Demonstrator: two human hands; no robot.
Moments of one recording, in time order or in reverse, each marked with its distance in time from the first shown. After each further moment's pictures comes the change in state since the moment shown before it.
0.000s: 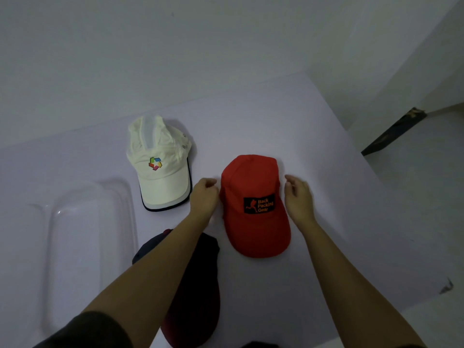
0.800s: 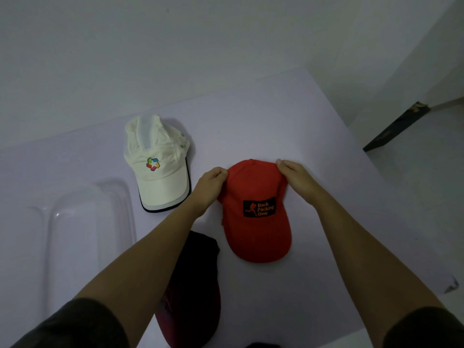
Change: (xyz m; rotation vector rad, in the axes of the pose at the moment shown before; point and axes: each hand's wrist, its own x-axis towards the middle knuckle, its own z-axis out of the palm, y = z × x) left_hand 0.015 0.025 -0.001 -0.020 -0.303 0.115; right_hand 0.047 -0.027 -0.020 0.108 -0.447 -0.034
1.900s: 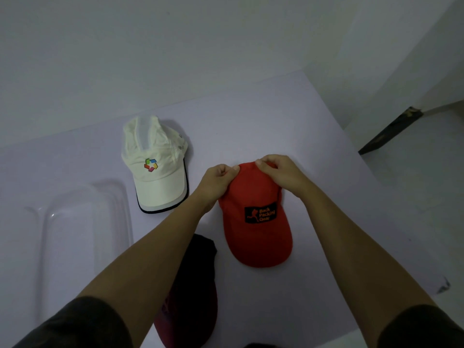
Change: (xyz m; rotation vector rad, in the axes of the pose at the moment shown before) left_hand 0.006 0.009 0.010 -0.165 -0.073 0.022; right_hand 0.002 -0.038 0.013 -0.085 -0.056 -0.095
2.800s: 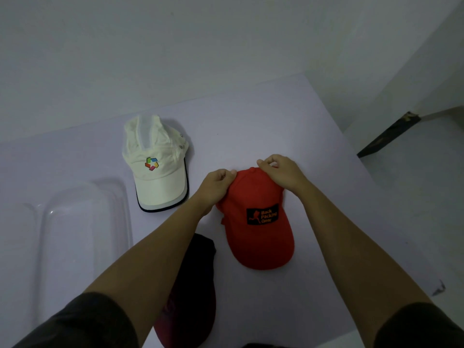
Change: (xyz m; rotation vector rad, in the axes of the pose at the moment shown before) left_hand -0.001 -0.010 -0.005 0.093 -0.008 -0.021; right_hand 0.012 0.007 0.000 -0.294 0.104 0.186
